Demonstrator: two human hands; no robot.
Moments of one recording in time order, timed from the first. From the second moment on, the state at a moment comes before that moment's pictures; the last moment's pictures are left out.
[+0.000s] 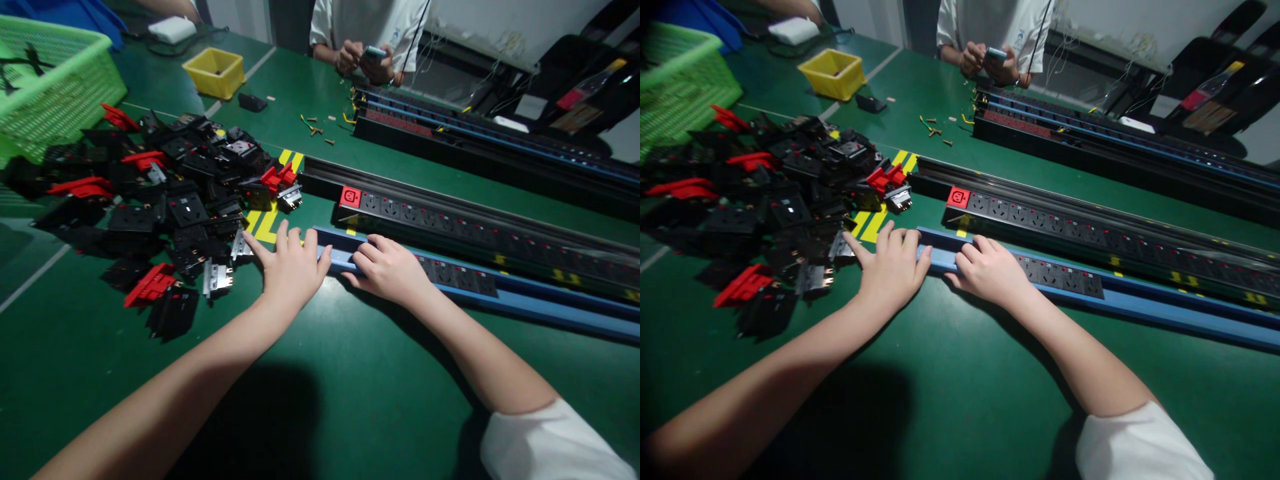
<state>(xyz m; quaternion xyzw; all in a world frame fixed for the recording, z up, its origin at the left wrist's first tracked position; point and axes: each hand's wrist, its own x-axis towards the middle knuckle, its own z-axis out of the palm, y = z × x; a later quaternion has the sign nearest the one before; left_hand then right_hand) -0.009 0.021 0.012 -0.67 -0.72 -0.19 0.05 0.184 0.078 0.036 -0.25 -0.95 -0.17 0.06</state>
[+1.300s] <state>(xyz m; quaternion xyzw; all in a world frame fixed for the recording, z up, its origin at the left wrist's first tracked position) -0.012 0.018 0.025 -0.66 -0.73 -0.17 0.06 0.183 0.080 0.035 -0.23 -0.95 -0.18 0.08</state>
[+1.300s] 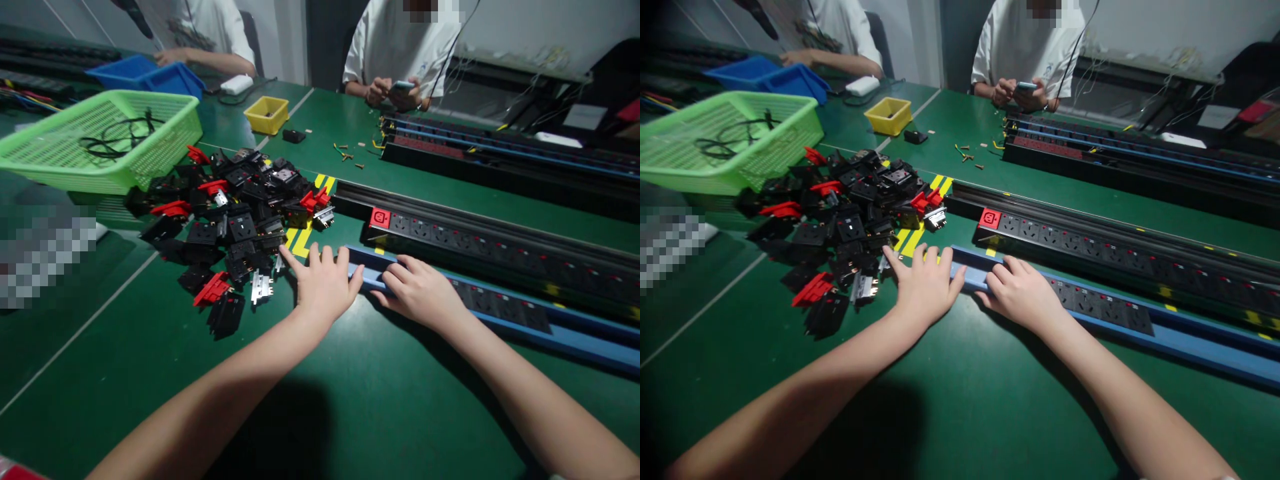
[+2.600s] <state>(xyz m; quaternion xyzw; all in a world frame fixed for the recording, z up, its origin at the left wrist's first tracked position) -0.051 0.045 -0.002 -0.57 -0.65 -0.50 -0.05 0.184 0.078 0.034 -0.26 -0.95 -0.15 0.07</state>
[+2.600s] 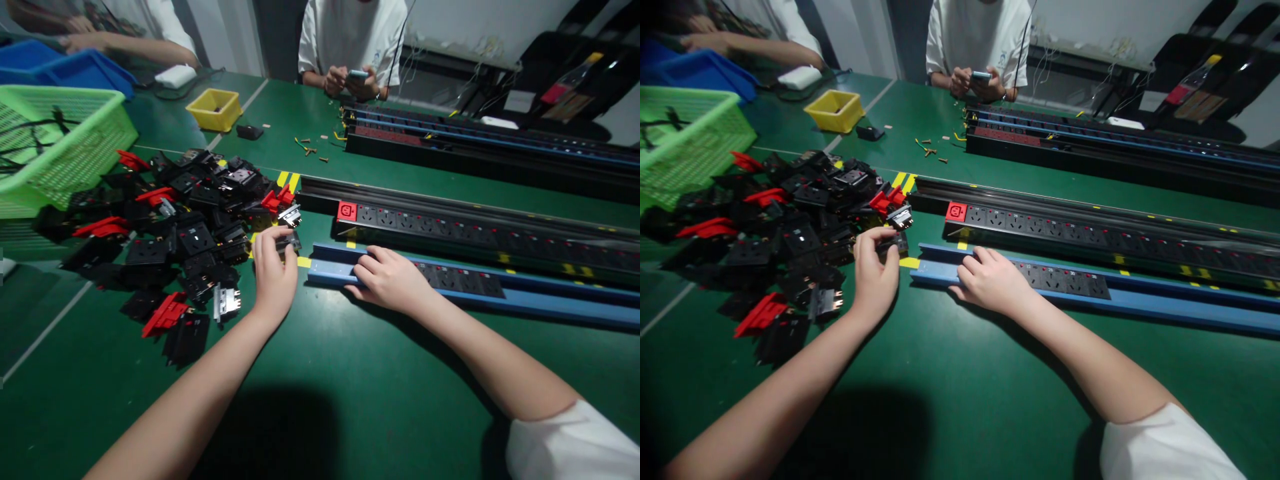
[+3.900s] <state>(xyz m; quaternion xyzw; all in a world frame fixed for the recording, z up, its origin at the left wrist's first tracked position) -0.055 0.052 -0.013 -0.56 -0.71 -0.41 -0.15 0.184 0.078 0.034 -0.25 -0.95 -0.16 0.08</state>
